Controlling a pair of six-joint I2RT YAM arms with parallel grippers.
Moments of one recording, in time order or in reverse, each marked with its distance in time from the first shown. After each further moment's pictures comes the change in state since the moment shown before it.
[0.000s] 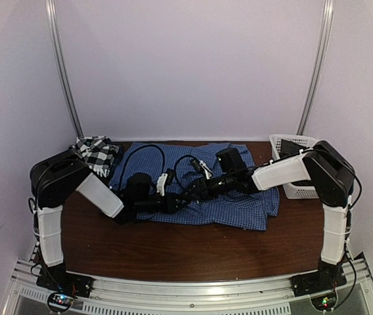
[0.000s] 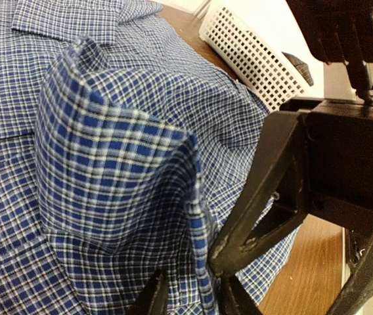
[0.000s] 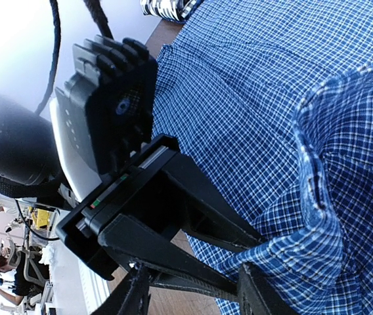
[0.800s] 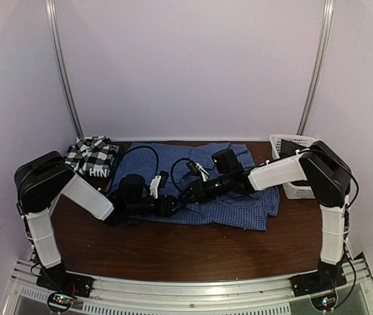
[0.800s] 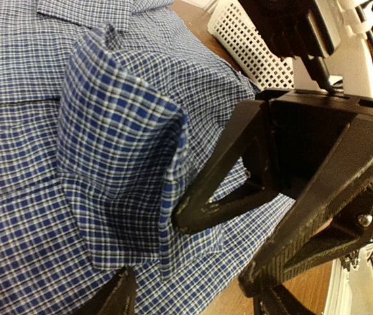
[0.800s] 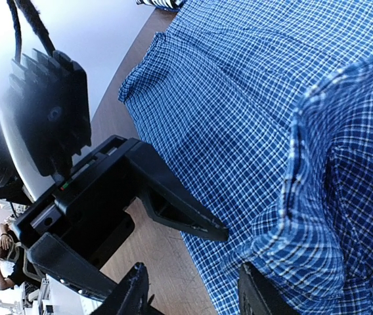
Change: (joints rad) left arm -0.010 -0.161 -0.123 -0.086 -0.033 -0.034; right arm 0.019 0.031 0.041 -0.052 0.016 -0.020
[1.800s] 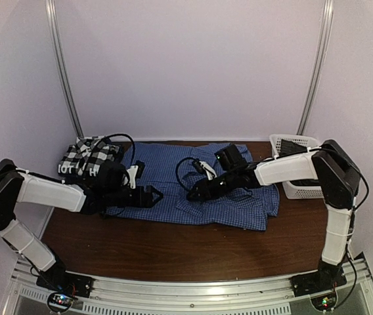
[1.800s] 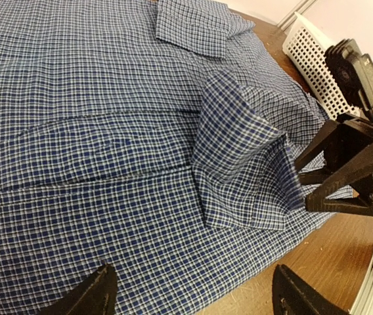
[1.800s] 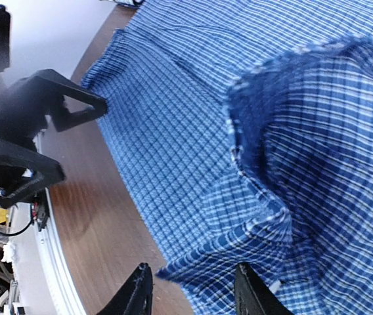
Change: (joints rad) left arm 0.116 -0.349 -0.032 -0.487 -0.148 0.111; right arm -0.020 -0.086 -0.001 -0.233 0.166 -0.142
